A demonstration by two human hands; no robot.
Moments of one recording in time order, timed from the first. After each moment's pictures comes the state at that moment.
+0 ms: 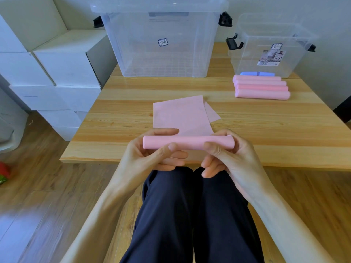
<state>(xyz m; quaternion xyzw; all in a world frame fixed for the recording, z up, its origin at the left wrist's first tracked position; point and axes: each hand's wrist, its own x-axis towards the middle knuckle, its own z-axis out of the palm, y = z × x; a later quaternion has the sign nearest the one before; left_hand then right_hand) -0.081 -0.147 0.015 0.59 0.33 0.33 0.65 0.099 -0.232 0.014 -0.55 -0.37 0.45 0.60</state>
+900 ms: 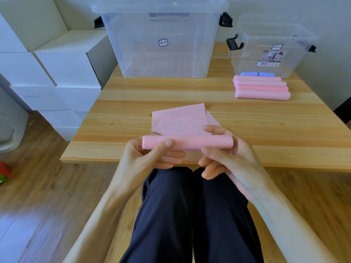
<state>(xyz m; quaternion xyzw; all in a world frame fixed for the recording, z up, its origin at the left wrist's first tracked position) -0.080 -0.148 0.012 0.60 0.34 0.36 0.63 0.100 -0.231 0.017 -0.53 -0.35 0.49 0.59</state>
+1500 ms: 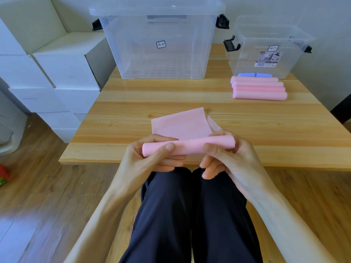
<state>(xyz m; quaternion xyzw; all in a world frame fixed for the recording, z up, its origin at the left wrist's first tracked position) -0.079 -0.150 0.012 0.59 0.34 0.34 0.65 0.101 -0.234 0.020 -0.54 -0.37 0.47 0.60</state>
